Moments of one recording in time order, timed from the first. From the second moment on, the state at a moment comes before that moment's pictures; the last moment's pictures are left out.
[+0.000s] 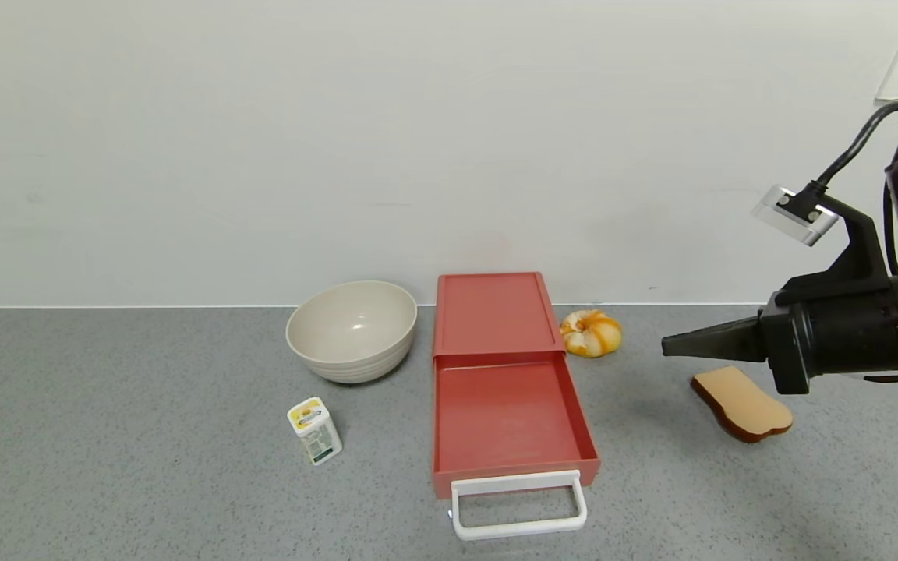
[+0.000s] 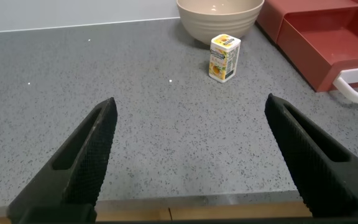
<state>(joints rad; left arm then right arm) 0.00 0.00 0.00 0.01 0.00 0.03 0.29 1.54 -1.15 0.21 0.58 -0.07</state>
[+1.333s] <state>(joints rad) 0.00 0.00 0.00 0.01 0.00 0.03 0.55 1.67 -1.28 0.51 0.38 0.21</state>
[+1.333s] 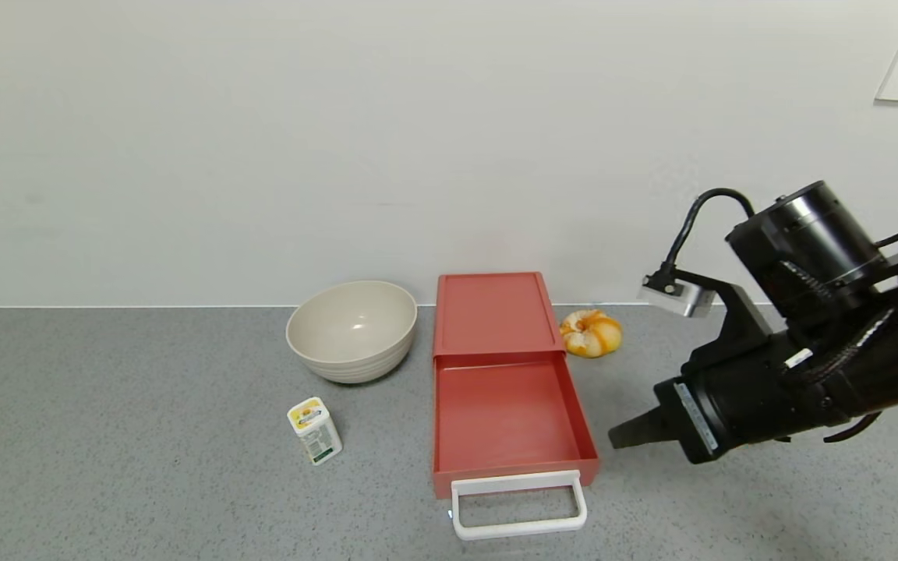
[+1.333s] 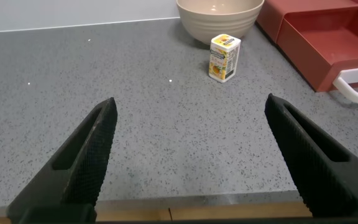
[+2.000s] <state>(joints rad) 0.00 0.00 0.00 0.01 0.00 0.03 0.73 1.92 -1.41 0.65 0.20 0.33</state>
